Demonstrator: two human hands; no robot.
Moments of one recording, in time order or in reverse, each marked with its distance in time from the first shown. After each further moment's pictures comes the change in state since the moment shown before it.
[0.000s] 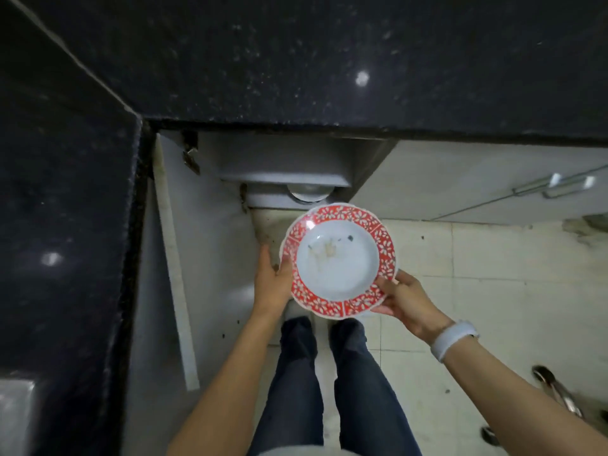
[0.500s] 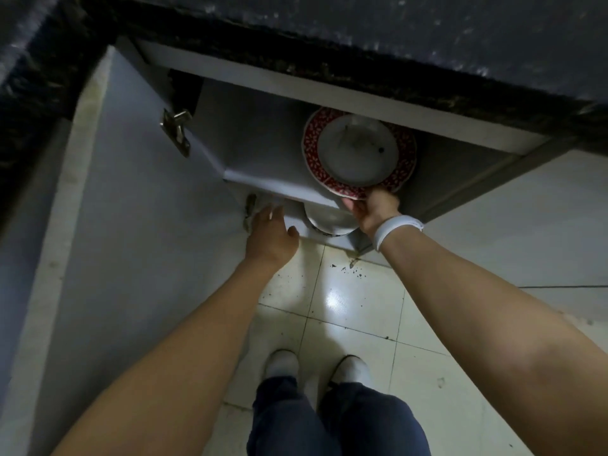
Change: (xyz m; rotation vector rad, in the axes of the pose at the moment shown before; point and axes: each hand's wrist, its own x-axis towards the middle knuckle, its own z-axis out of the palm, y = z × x) left_hand 0.222 -0.008 0.013 0.576 0.144 0.360; right_hand 0.261 -0.110 0.121 0.396 0.104 -0.137
